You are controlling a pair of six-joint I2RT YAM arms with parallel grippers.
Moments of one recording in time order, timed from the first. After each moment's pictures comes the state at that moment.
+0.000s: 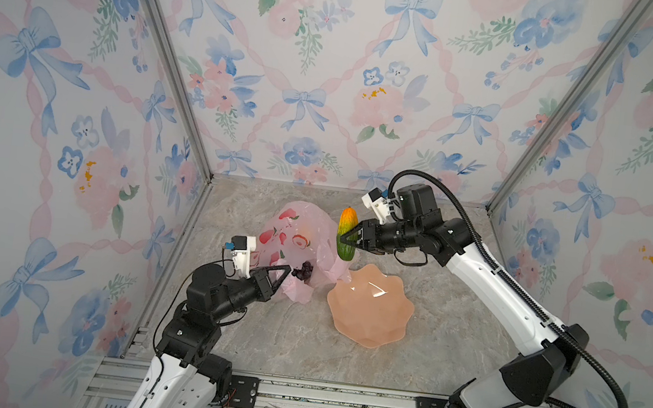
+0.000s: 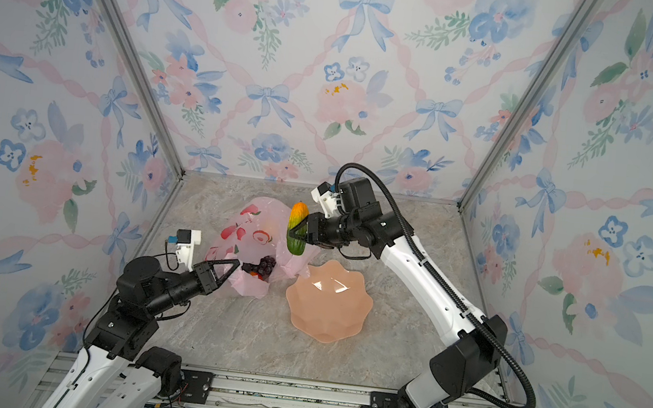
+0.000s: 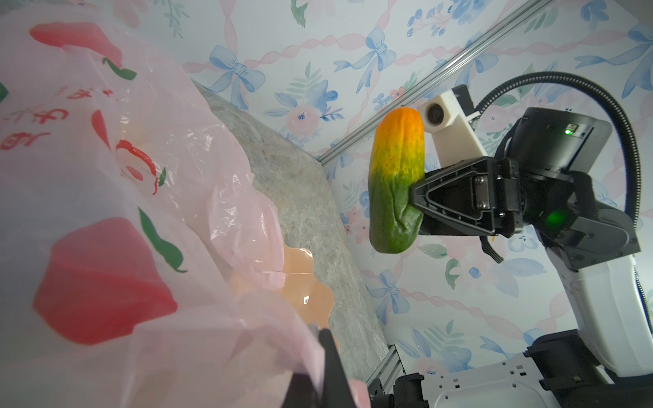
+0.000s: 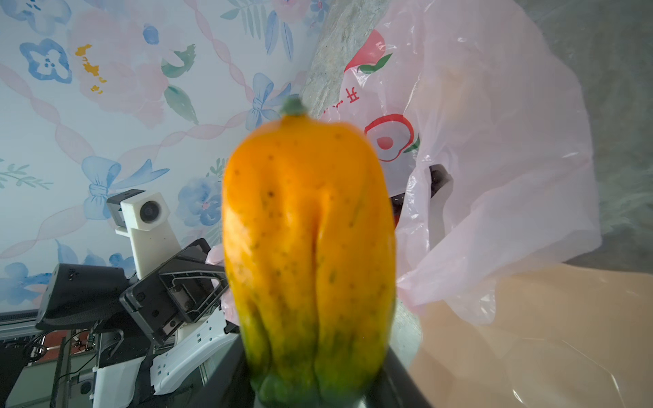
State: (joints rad) left arm -0.25 0.50 0.55 -0.24 0.52 -0.83; right arm 0.64 1.62 1.67 -0.76 -0.60 0.57
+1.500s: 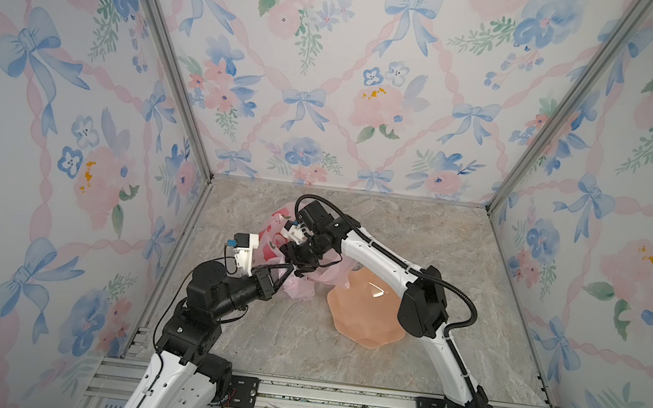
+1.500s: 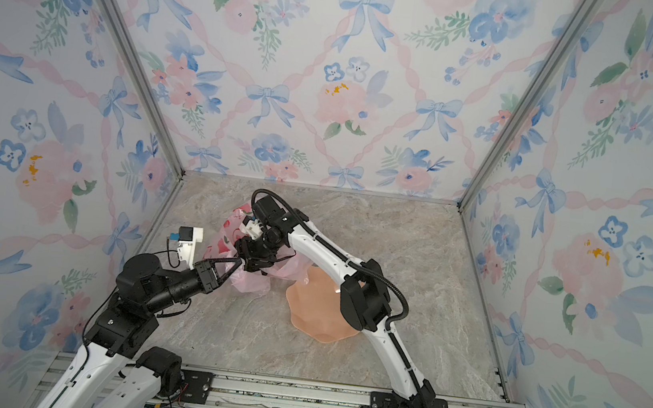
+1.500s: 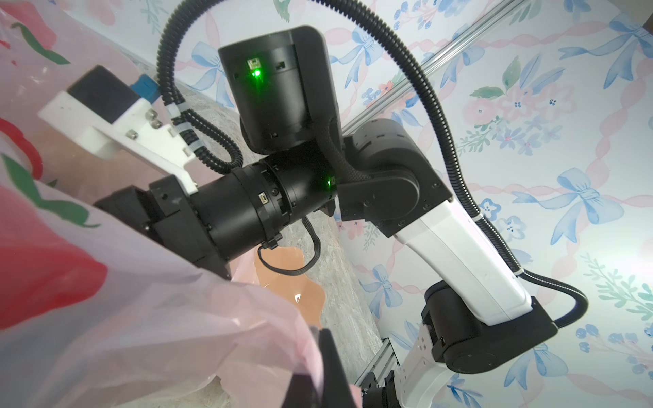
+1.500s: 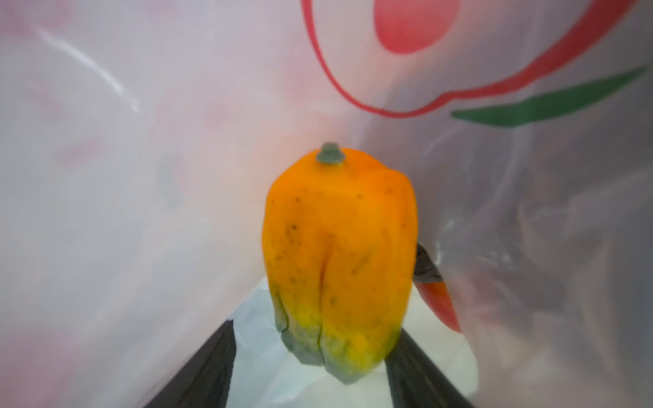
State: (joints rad) left arm -0.27 0.51 0.58 -0.23 0.54 -0.82; right arm 0.87 2.39 2.30 -0.96 -0.67 0.52
